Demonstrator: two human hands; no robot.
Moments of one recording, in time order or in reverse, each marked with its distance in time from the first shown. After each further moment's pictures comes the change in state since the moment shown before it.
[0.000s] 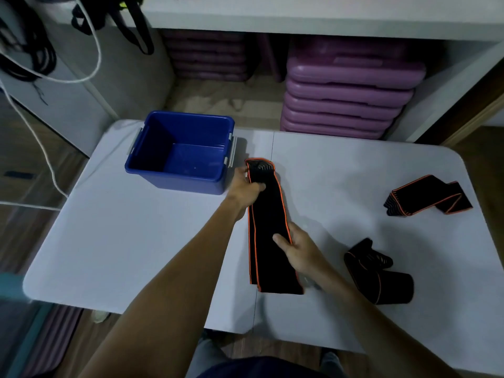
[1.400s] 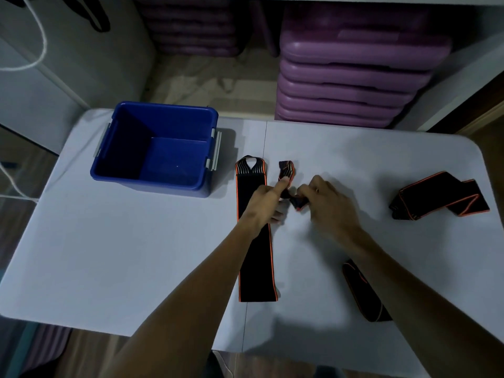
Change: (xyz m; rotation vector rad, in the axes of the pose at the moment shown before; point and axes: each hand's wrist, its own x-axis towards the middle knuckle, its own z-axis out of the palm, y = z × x) left_hand 0.026 -0.015 0.065 0.021 -0.163 -0.189; right_hand 0.096 0.008 -0.094 -1.092 0.170 -0.280
